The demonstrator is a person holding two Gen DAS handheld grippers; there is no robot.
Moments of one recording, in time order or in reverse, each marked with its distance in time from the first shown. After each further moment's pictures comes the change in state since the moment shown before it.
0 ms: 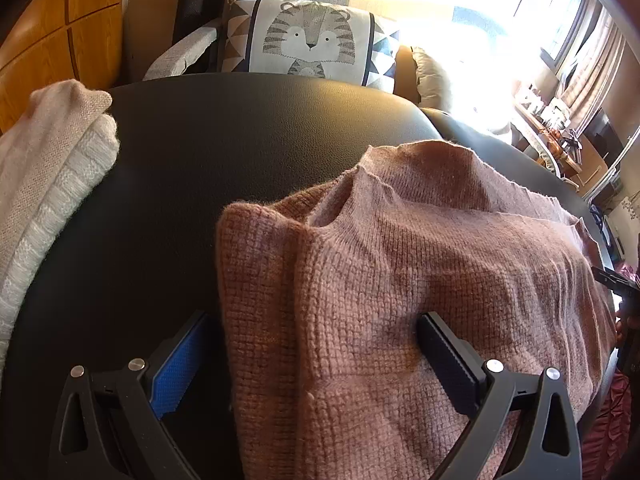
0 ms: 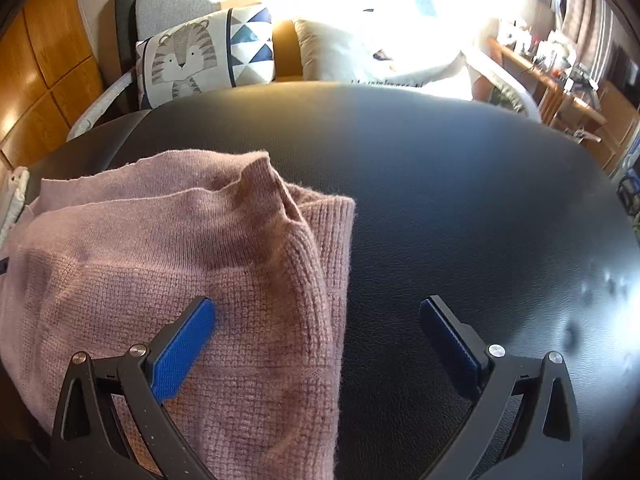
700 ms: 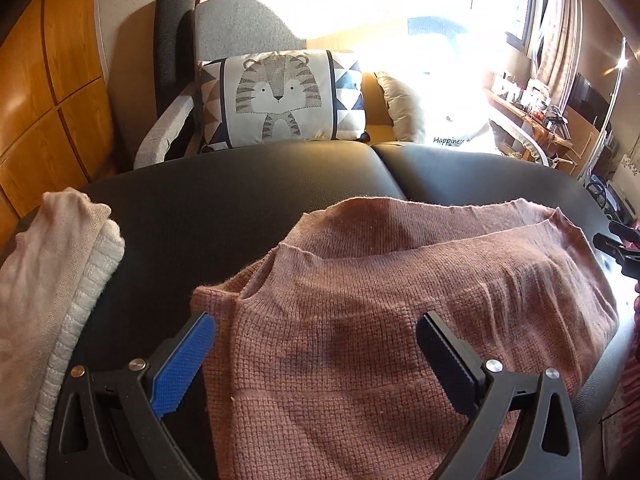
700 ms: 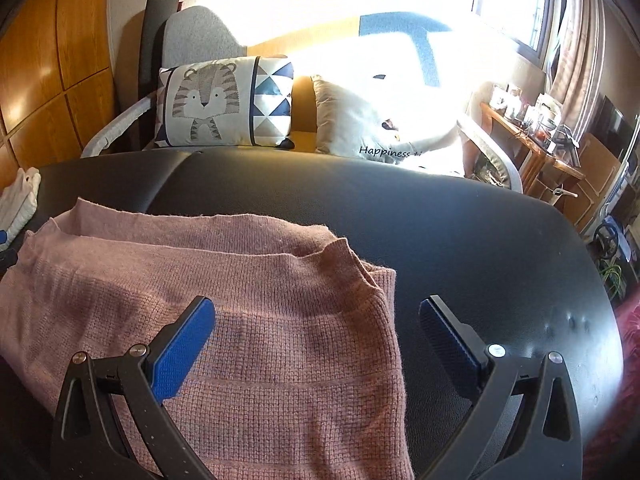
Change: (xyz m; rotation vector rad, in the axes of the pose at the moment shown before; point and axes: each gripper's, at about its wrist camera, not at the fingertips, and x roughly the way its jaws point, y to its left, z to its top) left arm -0.055 -0.057 0.012 0.172 -0.147 0.062; right arm -0.057 0.065 0.013 -0.051 -0.133 -0.044
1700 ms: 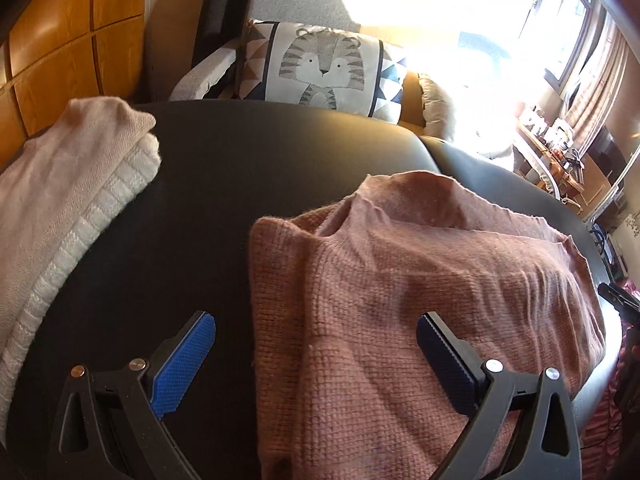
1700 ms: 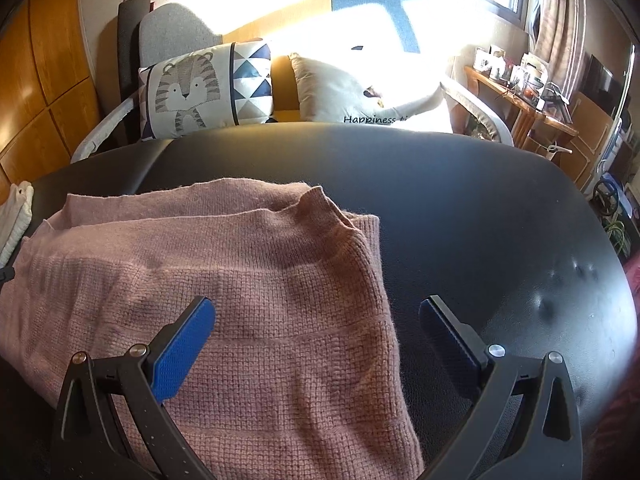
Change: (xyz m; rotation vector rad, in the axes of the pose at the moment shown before) left arm 0.023 0.066 -0.034 -0.236 0.081 -0.077; right arm 0.010 -0.030 -0.023 0.135 0.082 0.011
